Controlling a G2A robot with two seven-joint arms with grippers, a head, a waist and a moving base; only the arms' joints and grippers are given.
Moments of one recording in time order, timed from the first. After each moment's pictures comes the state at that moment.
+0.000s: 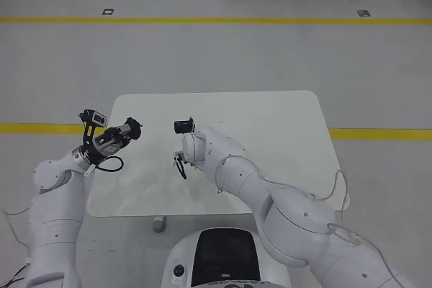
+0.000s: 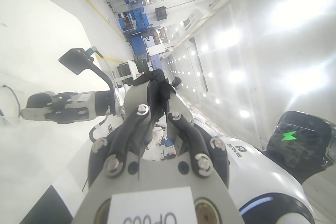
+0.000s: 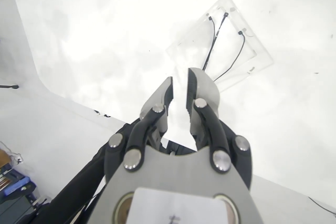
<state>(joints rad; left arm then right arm) 1.23 -1.16 -1.73 -1.18 -0.55 -0.32 -1.32 -0.47 -1.99 0.32 -0.25 -0.27 0.34 0.75</state>
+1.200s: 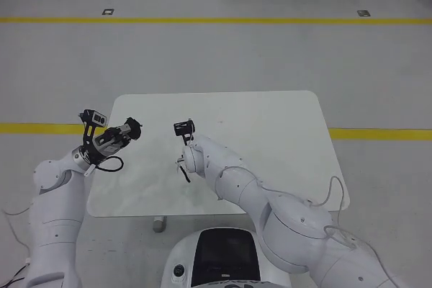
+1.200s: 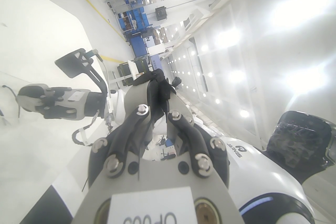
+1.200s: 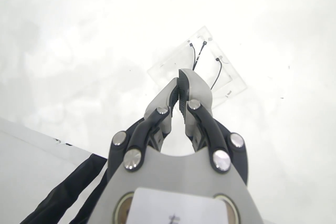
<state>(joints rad) 1.23 -1.16 -1.73 -1.18 -0.55 -0.32 -1.32 -0.54 -1.98 0.28 -0.27 -0.41 0.34 0.56</state>
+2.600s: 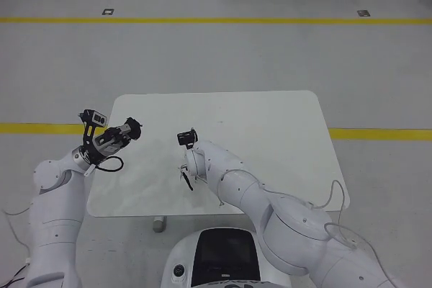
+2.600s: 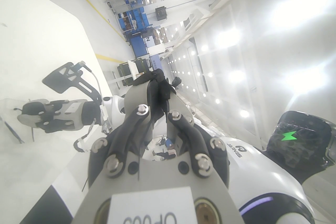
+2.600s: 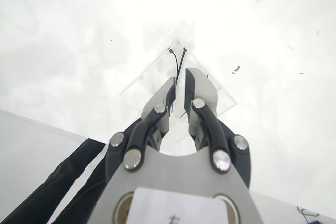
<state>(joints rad) 1.23 -1.16 -1.73 -1.18 -0.55 -0.32 -1.32 -0.57 -1.98 0.35 -0.27 -0.49 0.34 0.71</state>
